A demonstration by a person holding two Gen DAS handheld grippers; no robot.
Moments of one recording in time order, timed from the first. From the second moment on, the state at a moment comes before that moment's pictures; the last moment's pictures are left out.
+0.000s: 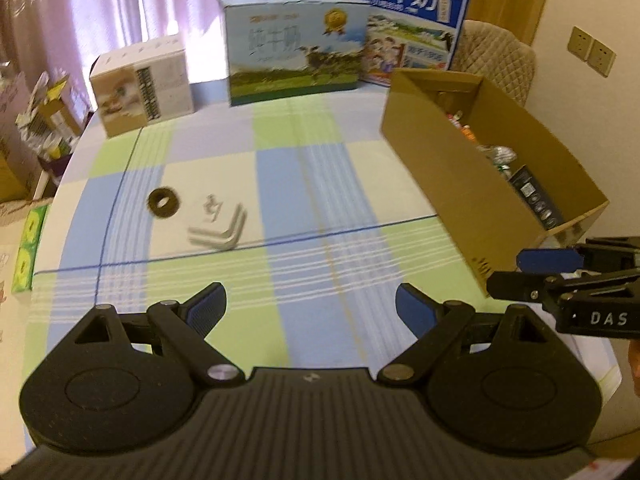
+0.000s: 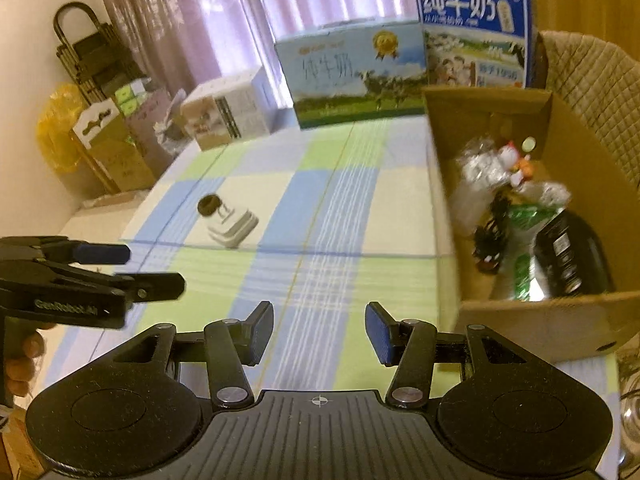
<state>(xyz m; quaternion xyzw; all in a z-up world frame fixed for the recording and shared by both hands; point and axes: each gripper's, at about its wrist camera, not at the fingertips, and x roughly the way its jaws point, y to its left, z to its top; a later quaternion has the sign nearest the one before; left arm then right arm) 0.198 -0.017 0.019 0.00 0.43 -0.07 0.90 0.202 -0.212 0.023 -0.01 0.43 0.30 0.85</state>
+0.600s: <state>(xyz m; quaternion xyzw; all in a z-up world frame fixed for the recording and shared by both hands) 0.199 0.078 -0.006 -0.02 0.46 -0.04 0.89 0.194 -0.121 -0.020 -0.04 0.47 0.29 0.83</state>
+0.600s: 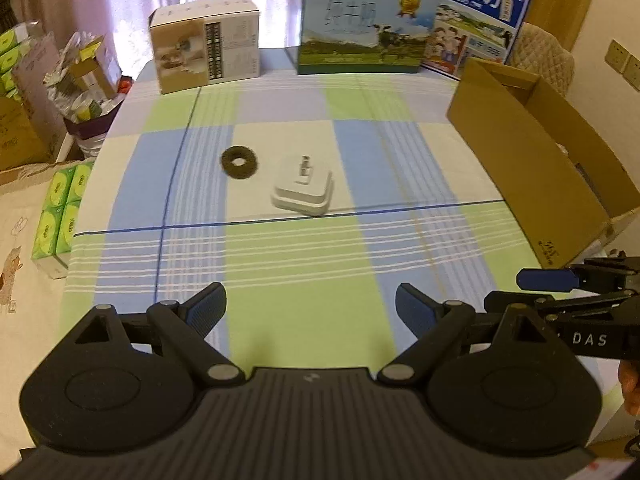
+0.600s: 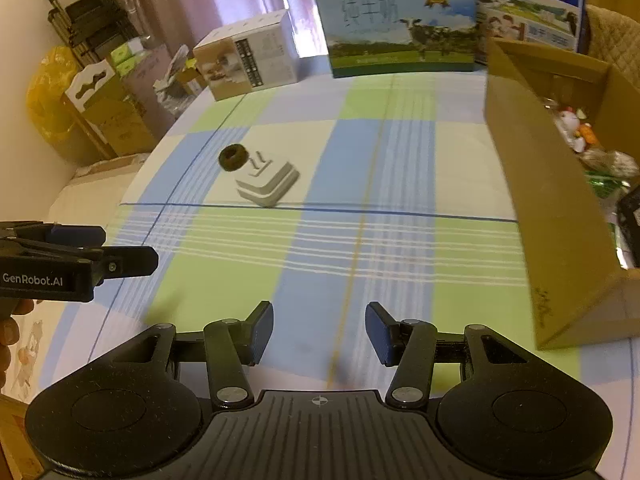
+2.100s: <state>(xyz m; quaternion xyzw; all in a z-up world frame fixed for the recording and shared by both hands) 0.320 0.189 -0.075 -0.02 0.49 0.05 0.87 0.319 0.055 -0.102 -0.03 0.48 0.25 0.84</state>
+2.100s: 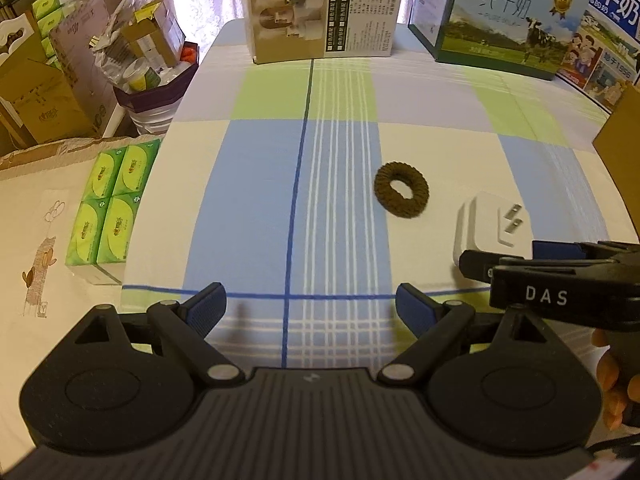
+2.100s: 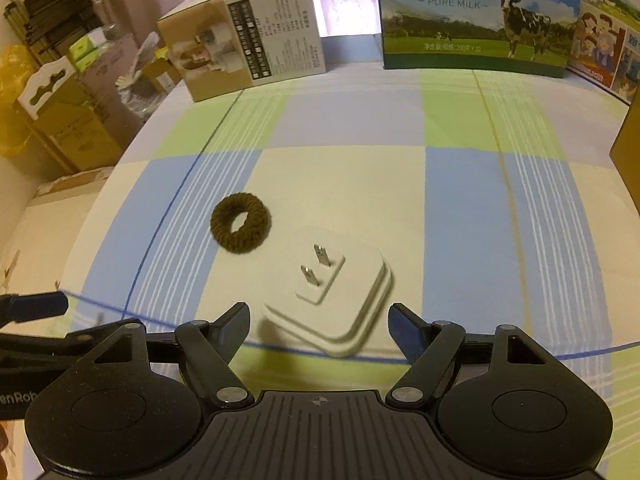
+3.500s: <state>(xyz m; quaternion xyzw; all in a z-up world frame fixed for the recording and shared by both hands) 0.394 0.137 -0.105 0.03 0.46 -0.04 0.89 0.377 -0.022 -0.101 -0.04 0.45 0.20 0.87</state>
